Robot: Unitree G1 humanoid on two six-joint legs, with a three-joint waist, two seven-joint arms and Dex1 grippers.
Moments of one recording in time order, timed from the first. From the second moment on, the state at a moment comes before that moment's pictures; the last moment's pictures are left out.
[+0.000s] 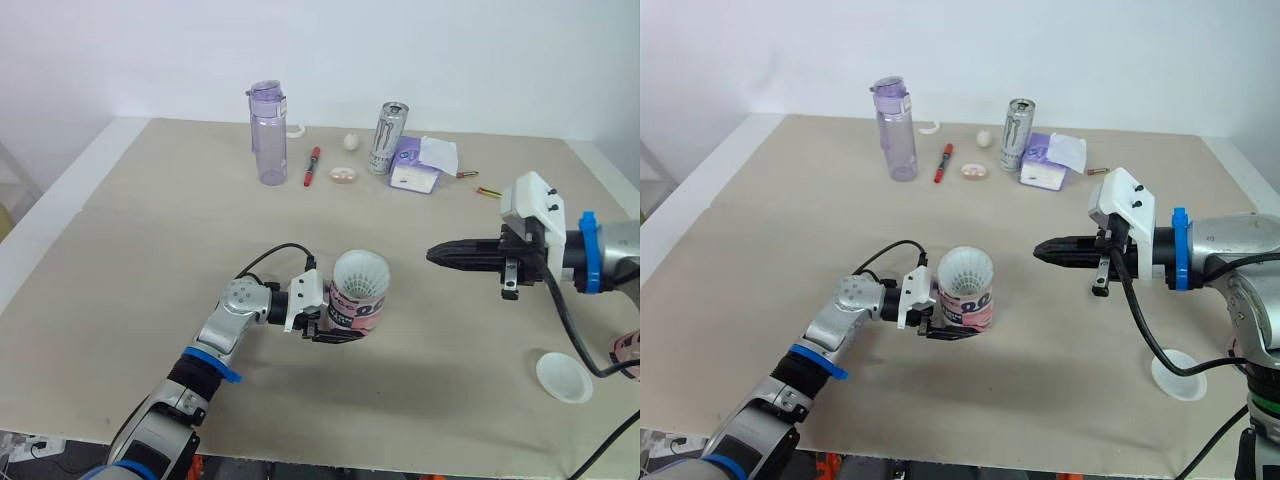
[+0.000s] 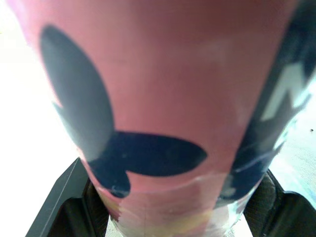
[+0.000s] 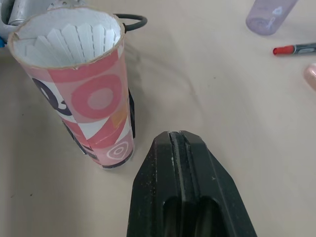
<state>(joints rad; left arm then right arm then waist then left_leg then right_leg) -0.56 0.21 -0.32 0.37 -0.13 -0.10 -1.23 -0.44 -1.02 -0.23 -0.39 0.53 0.84 1.18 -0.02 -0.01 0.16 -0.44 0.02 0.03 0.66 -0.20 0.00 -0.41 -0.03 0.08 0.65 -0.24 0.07</state>
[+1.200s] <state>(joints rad) -0.60 0.24 -0.35 0.38 -0.14 -0.04 -1.31 -0.03 -1.26 -0.21 0.41 0.14 0.06 1.42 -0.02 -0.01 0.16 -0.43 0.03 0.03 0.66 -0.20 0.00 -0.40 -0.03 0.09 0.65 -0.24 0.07</state>
